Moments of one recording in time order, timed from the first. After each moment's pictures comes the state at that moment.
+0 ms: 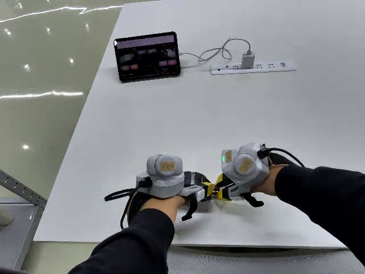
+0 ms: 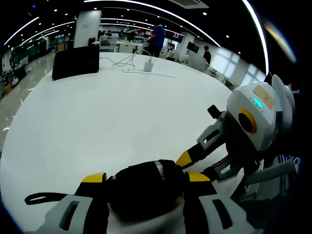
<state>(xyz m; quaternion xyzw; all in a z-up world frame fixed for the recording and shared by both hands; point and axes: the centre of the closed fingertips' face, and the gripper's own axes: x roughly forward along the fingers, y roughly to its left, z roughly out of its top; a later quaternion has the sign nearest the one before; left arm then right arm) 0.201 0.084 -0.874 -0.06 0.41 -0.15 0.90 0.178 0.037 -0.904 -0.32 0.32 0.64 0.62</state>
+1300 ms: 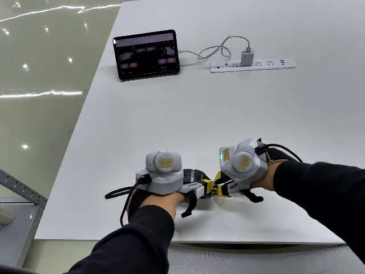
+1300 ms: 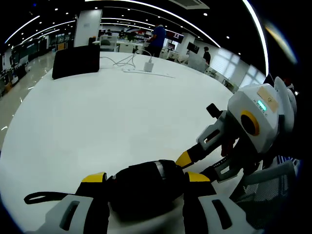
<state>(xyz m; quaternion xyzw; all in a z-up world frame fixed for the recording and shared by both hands) 0.200 0.085 -0.873 -0.07 0.41 -0.16 0.90 0.176 0.039 -0.902 -0.33 0.30 0.65 0.61</state>
